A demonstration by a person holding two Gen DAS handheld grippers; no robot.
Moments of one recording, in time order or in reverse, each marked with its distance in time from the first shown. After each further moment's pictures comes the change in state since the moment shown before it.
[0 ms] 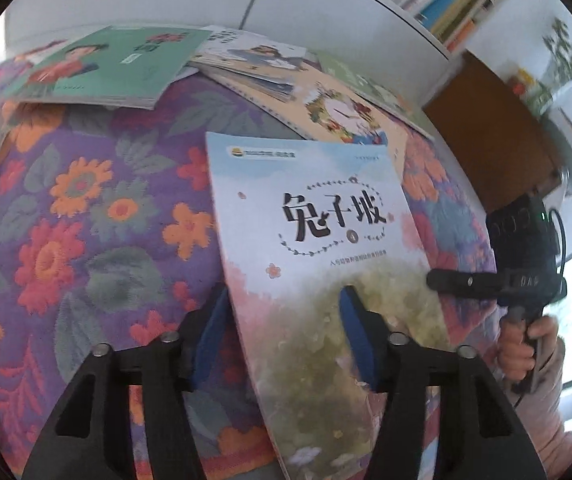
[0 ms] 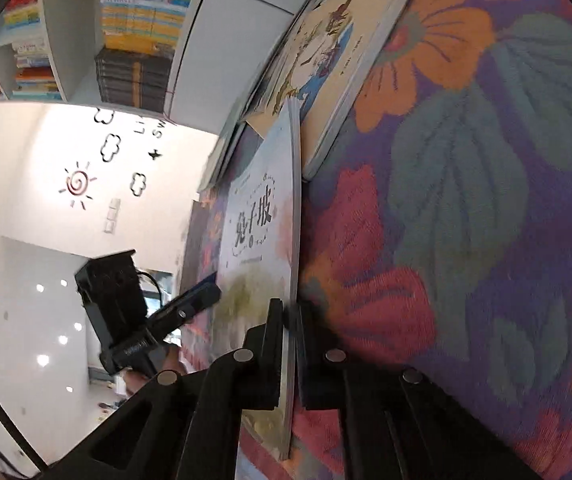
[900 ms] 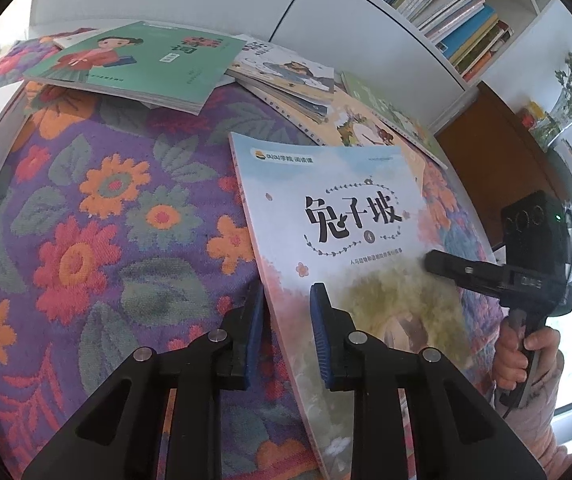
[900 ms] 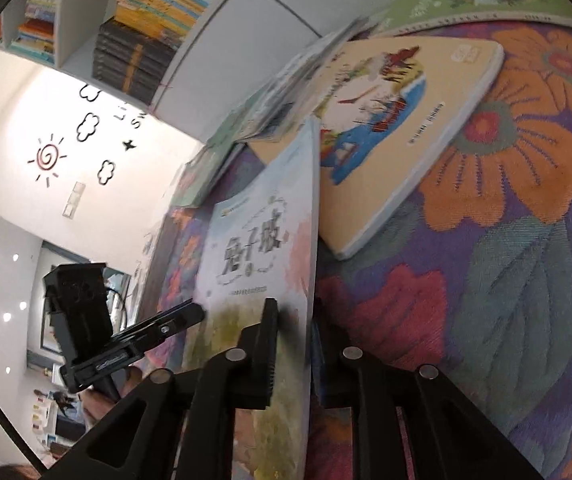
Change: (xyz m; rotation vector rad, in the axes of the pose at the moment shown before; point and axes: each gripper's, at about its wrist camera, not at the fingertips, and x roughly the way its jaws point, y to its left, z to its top) left arm -0.002 0.024 0.002 -0.069 -0.049 -0.009; right arm 0.014 0.035 0.016 -0.147 -0.074 -0.144
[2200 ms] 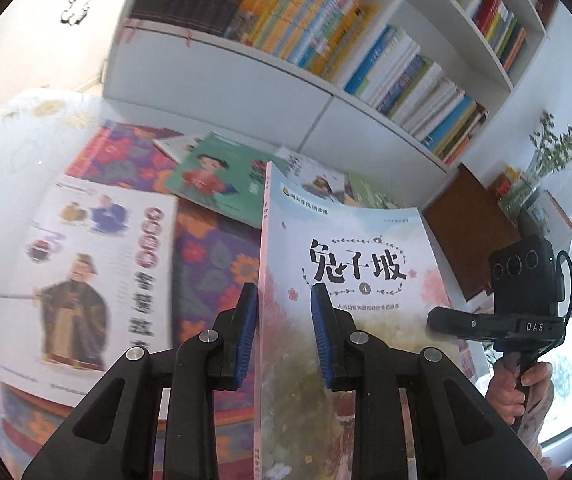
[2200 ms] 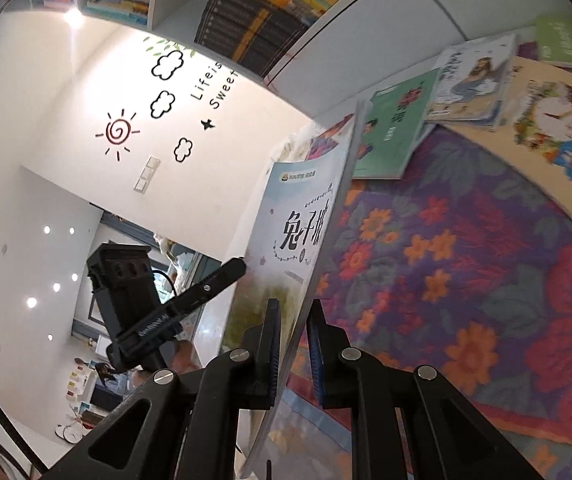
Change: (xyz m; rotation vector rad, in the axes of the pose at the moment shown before) left arm -0.180 0.050 0.005 -0.026 -0.262 0.026; right arm 0.028 0.167 -0.015 -0.083 0.037 0.217
